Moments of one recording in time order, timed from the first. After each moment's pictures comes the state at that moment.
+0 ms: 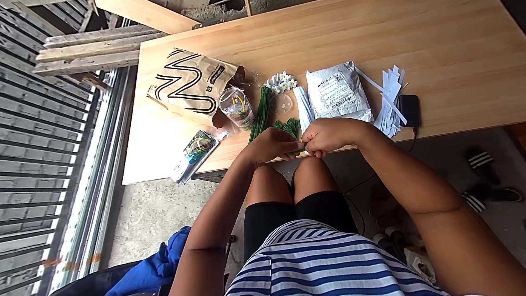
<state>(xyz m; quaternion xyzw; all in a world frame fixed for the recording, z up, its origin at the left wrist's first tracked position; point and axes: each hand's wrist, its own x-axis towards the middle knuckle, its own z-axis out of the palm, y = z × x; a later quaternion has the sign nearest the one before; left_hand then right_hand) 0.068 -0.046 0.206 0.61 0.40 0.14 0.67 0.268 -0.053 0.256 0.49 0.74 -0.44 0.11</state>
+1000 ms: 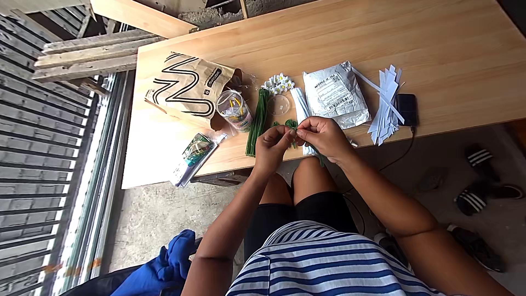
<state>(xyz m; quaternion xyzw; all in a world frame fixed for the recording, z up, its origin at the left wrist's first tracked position) 0.092 -0.065 0.148 0.58 0.32 0.52 0.54 0.263 -0.082 0.186 0.49 0.55 -0.49 -0.46</state>
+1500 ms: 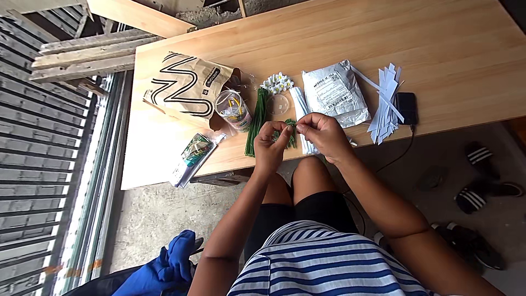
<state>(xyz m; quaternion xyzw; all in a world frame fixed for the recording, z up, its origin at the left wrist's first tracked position) 0.098 -0.062 0.145 0.61 0.35 0.57 0.43 0.258 -0.085 0.192 0.52 0.53 -0.45 -0.49</state>
